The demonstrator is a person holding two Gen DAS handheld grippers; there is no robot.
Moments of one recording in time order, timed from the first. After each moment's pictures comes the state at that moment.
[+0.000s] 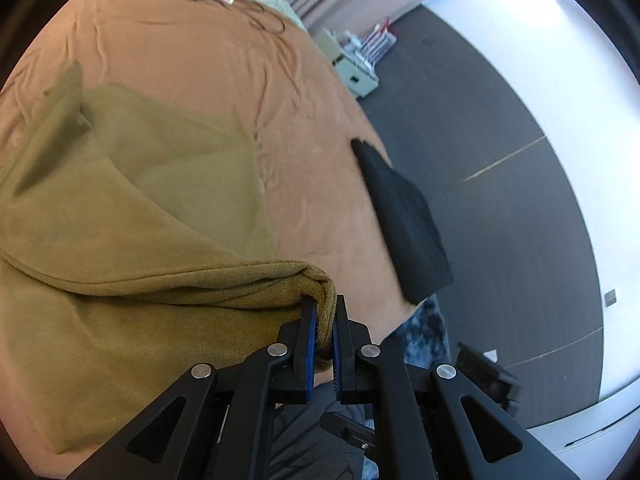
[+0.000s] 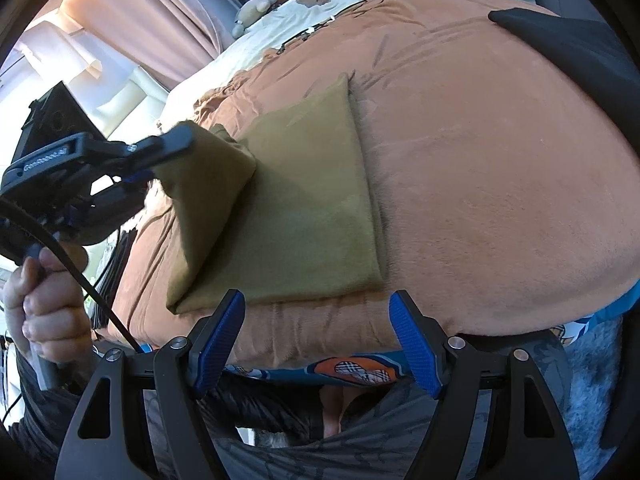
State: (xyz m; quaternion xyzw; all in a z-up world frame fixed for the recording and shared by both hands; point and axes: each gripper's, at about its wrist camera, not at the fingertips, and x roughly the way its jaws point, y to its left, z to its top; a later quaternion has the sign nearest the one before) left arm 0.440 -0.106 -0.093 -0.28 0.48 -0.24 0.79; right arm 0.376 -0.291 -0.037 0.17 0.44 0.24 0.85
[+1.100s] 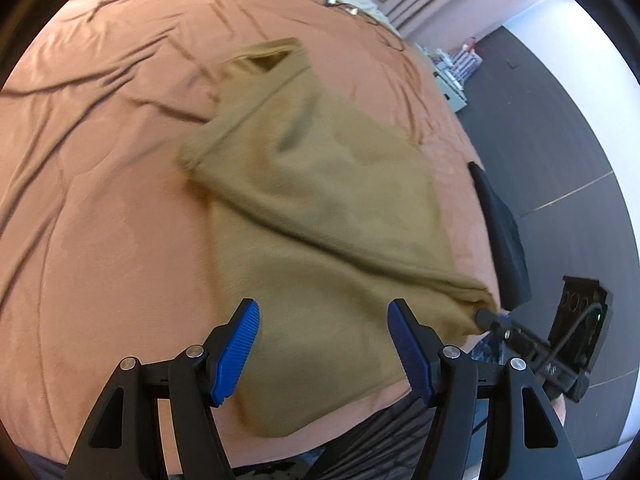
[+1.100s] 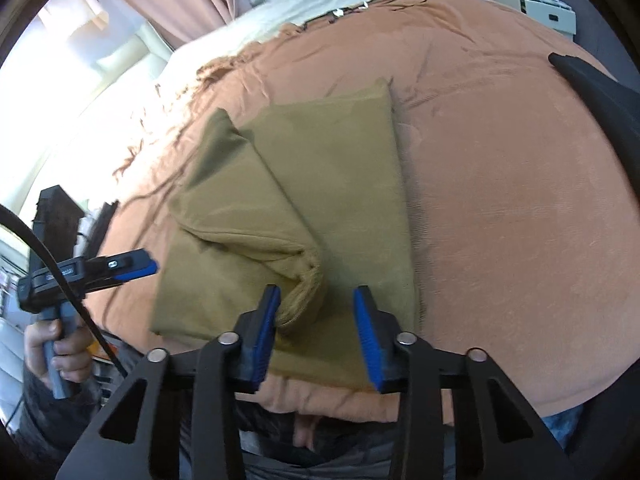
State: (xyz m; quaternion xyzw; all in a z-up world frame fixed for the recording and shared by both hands) left arm 0.398 0.039 -0.151 -0.28 0.52 -0.10 0.80; right arm 0.436 -0.239 -0.016 0.07 0.46 0.23 0.85
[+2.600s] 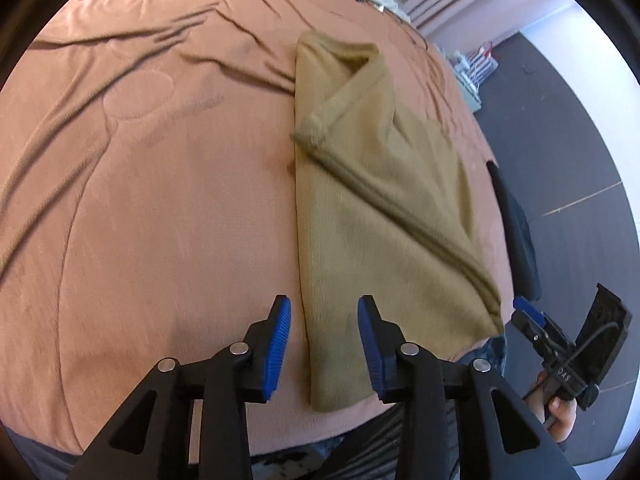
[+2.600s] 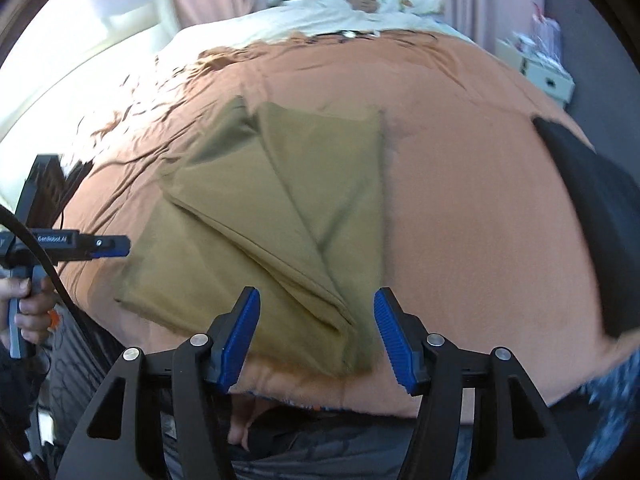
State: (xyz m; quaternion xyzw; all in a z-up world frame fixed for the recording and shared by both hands) left arm 0.366 0.069 -0.173 -0.29 0.52 -0.09 0.80; right arm 0.391 -0.210 0.008 -0.05 0.41 0.20 0.89
